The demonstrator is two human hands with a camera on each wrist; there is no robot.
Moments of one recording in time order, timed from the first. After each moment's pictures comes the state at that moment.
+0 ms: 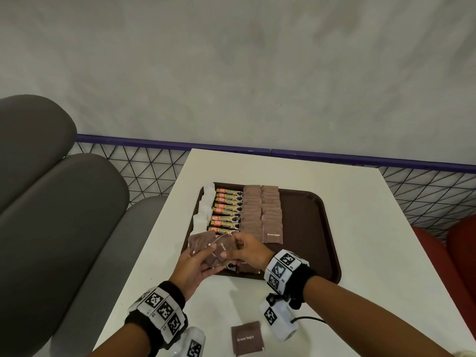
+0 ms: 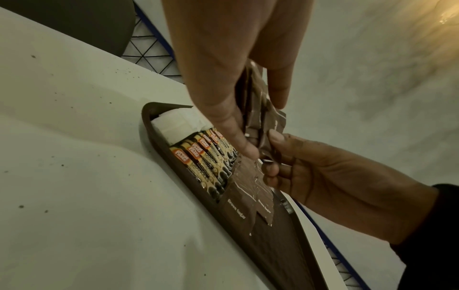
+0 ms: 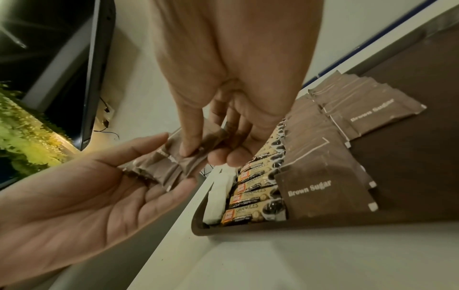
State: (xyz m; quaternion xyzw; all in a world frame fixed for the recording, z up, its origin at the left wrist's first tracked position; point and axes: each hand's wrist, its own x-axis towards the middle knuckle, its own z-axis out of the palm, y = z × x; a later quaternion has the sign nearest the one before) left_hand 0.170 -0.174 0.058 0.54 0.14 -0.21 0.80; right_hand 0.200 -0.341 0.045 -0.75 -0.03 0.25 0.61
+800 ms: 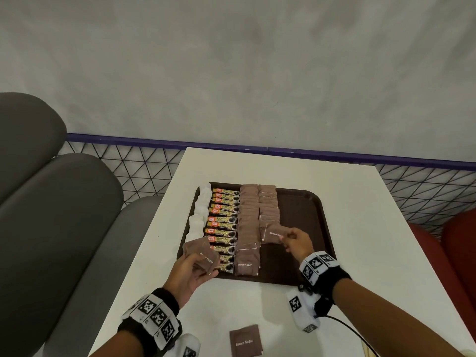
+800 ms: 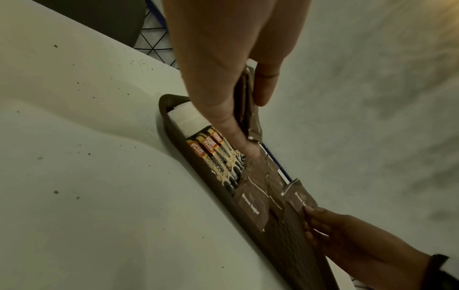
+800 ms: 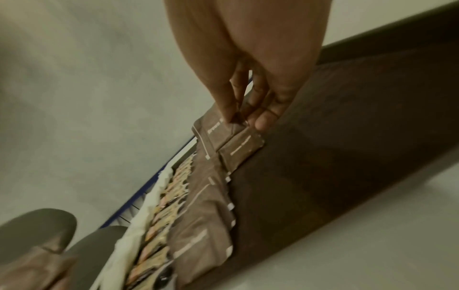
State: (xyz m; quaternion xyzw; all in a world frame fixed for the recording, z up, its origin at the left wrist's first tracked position) left_hand 0.174 -0.168 0.045 0.52 0.18 -0.23 0.80; right_hand 0.208 -0.444 0.011 -0.81 0.27 0.04 0.52
